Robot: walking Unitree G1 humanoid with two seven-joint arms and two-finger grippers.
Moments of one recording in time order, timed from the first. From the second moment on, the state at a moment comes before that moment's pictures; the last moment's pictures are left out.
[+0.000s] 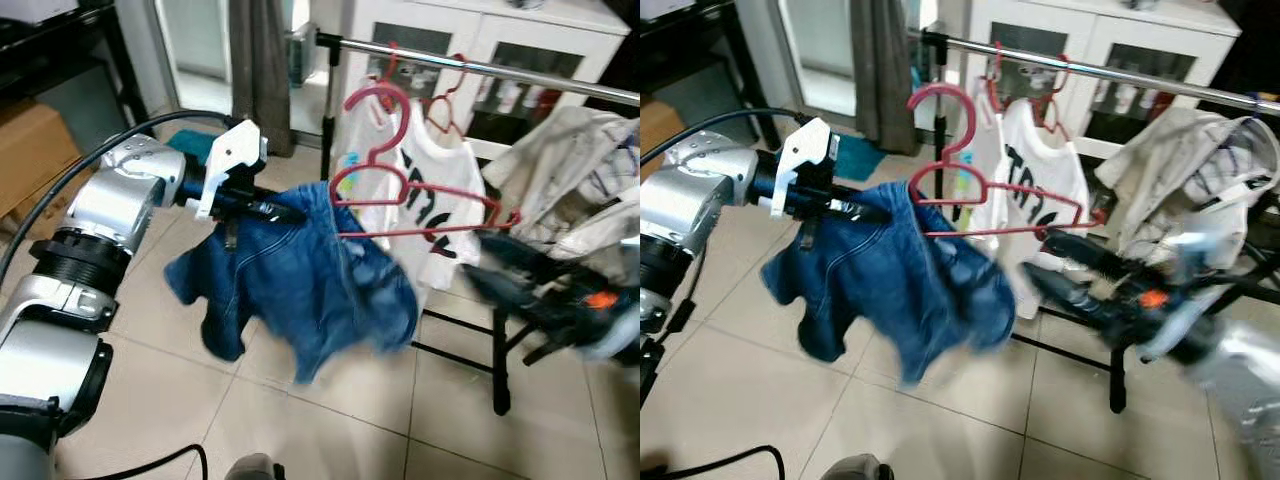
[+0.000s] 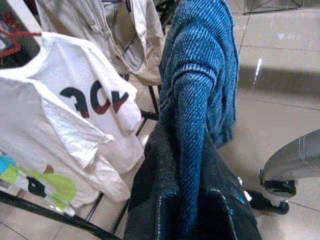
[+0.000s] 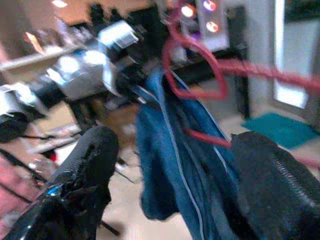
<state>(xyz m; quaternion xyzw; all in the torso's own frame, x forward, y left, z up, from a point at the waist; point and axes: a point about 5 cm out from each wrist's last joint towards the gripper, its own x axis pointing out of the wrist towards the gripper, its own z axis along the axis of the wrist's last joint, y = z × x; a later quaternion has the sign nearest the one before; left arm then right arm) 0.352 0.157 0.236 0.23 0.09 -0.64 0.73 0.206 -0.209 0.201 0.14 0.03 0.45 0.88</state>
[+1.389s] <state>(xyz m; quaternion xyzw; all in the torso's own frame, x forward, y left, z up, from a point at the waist) 0.341 0.145 0.284 0.25 -0.02 -0.63 0.74 0.275 -0.188 0.067 0.08 0.34 0.18 0.92</state>
